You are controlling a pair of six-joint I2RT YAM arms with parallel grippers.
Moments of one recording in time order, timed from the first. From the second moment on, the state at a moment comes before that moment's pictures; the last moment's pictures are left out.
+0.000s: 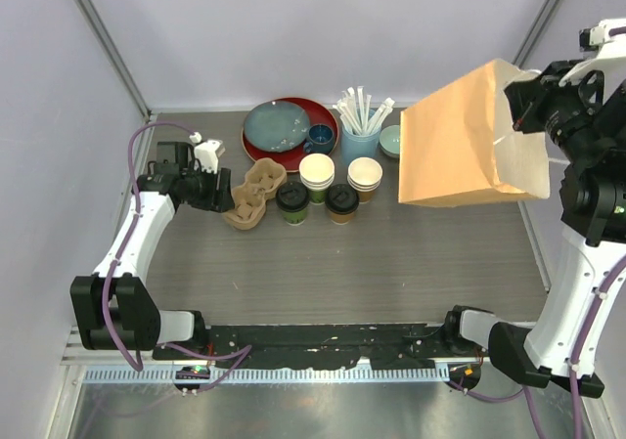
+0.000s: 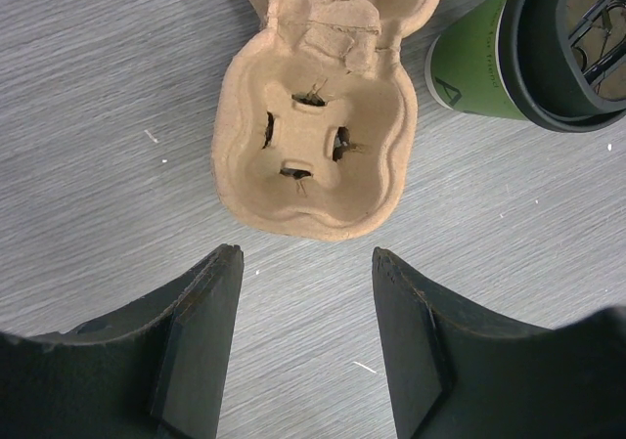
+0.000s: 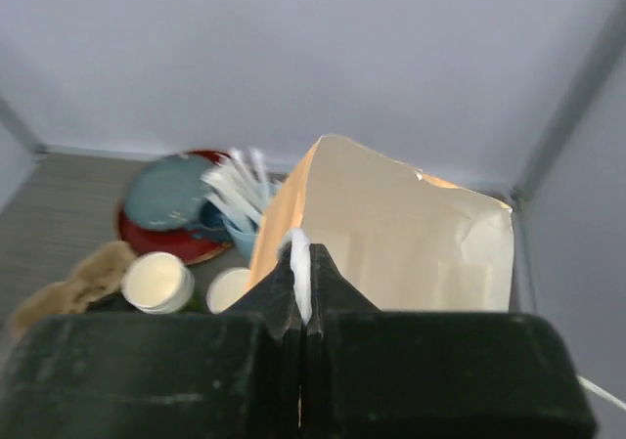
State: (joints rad) left arm -0.01 1.32 1.07 -0.68 0.37 0.16; right arm -0.19 1.18 2.02 -0.97 -0.24 0.00
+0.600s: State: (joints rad) left arm -0.01 1.33 1.10 -0.70 0.37 0.16; right arm 0.18 1.29 2.04 -0.22 -0.99 0.52
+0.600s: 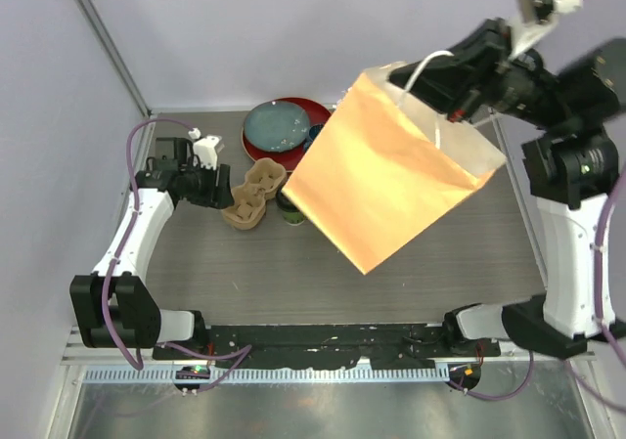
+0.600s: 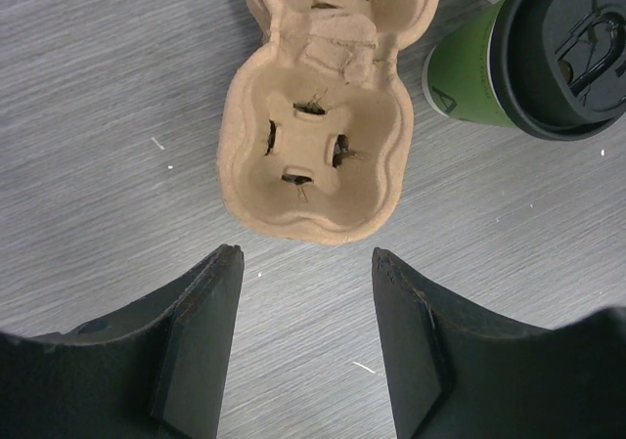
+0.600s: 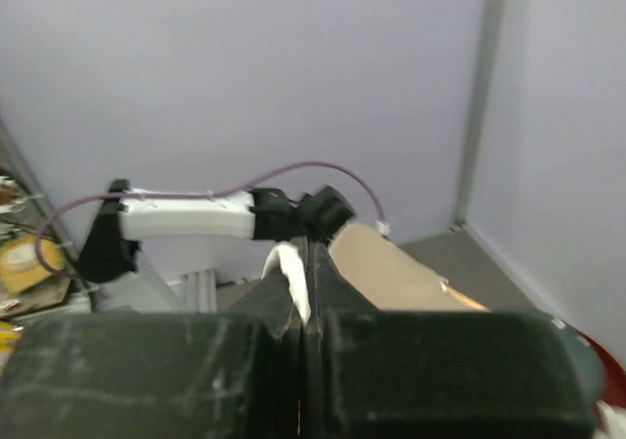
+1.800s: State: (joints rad) left arm -0.01 1.34 1.15 -0.72 0.36 0.18; right arm 1.04 1.46 1.61 -0.71 -0.48 -0.38
